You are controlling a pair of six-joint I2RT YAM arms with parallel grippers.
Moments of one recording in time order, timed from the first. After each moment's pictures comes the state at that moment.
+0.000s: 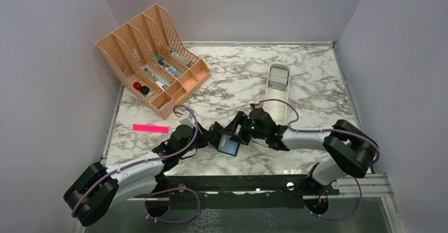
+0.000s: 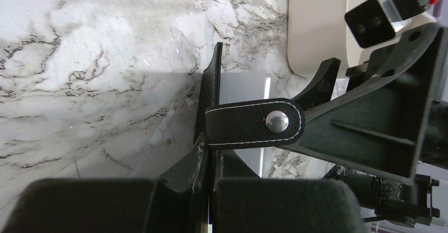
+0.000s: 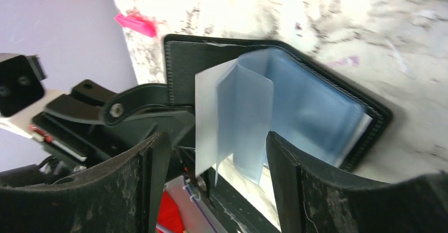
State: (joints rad) left arm -0.76 0.96 0.15 0.39 -0.05 -0.96; right arm 0.88 1.51 0.55 0.37 -0.14 1.26
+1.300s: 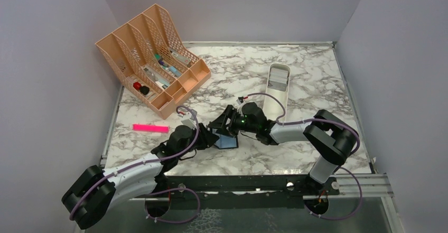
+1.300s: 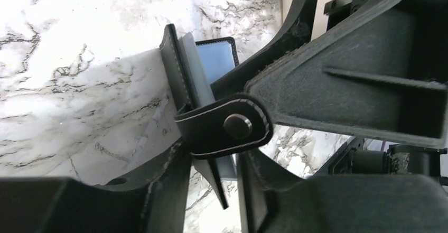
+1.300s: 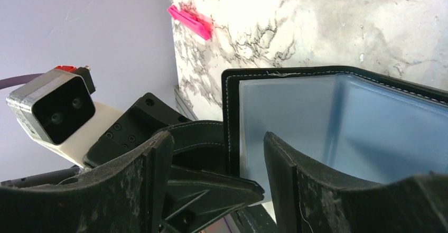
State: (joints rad) left arm -0.76 0.92 0.15 0.36 0.01 -0.88; right arm 0.88 1.70 0.68 0.63 -0.27 1.26
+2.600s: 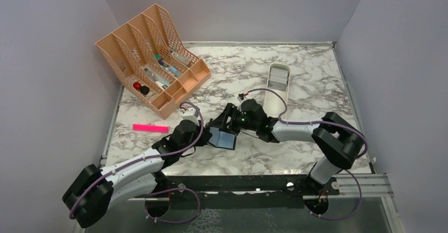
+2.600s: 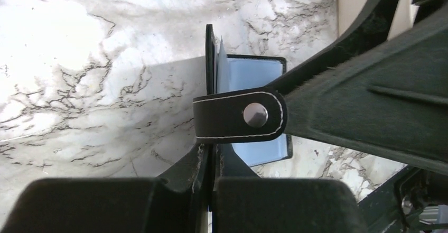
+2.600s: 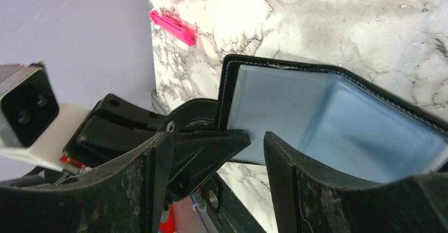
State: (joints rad) left arm -0.76 0.94 0.27 0.11 -0.12 -0.70; right arm 0.88 1.67 0.73 0.48 -0.22 1.17
